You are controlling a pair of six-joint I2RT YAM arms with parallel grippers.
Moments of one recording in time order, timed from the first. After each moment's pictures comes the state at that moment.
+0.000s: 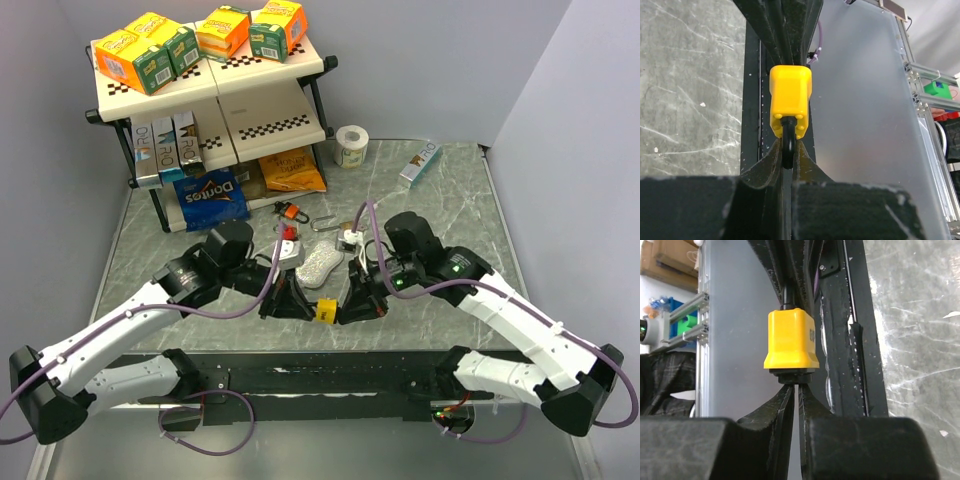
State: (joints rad) left arm -0.82 1.00 0.92 -0.39 0.91 -0.03; right arm 0.76 1.03 1.04 -0.71 -0.90 0.06
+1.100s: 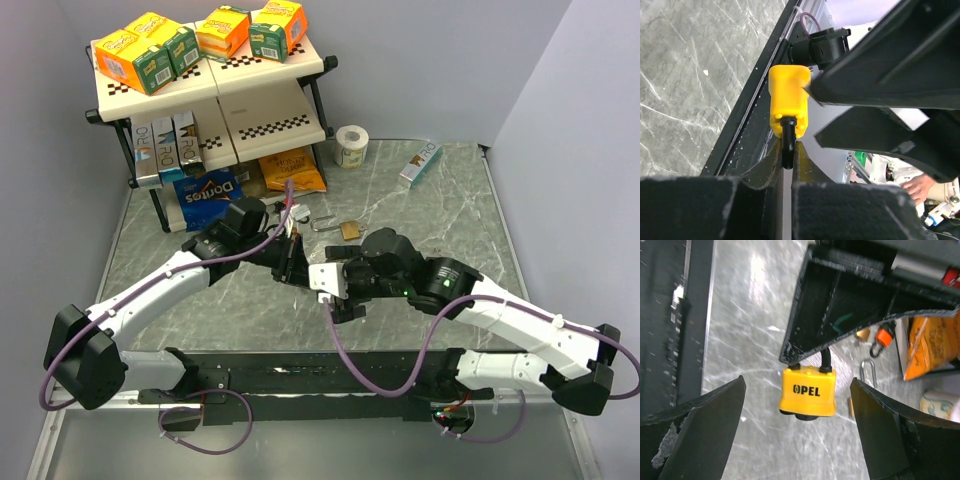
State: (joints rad) left arm -0.64 1.26 0.97 -0.29 0.91 -0.55; right arm 1.04 1.05 1.11 -0.66 -0.21 -0.71
